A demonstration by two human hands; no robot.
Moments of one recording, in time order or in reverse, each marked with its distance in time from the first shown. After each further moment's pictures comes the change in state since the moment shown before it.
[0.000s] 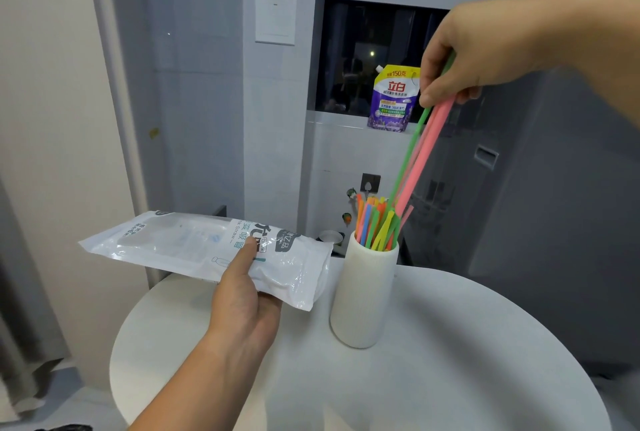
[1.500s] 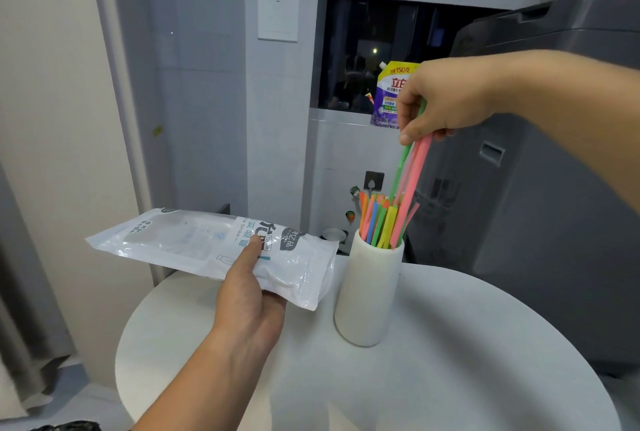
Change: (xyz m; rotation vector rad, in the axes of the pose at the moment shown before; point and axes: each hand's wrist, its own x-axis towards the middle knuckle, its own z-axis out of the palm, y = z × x) left_hand -0.002 0.000 0.001 0.005 -0.002 -0.007; right_hand 0.011 -0.008 0.049 -0.033 -0.125 -0.024
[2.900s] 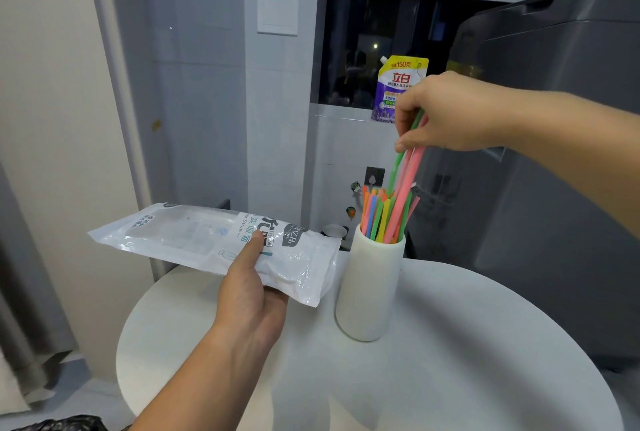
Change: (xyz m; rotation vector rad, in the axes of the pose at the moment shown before) left_hand 0.001 -0.003 0.000 0.012 0.008 -0.005; right_hand -0.013 -0.001 0.034 -0.083 0.177 -0.090
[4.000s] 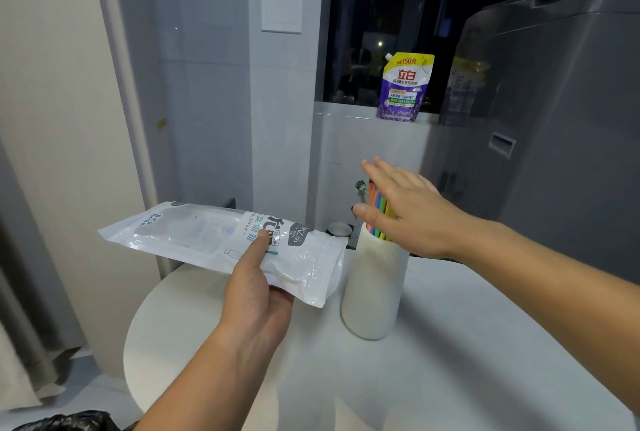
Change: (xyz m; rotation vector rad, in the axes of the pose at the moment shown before) left_hand -0.002 0.000 -0.001 0.002 -0.011 -0.016; right_hand -0.036 -0.031 0.128 0.191 -0.059 0.077
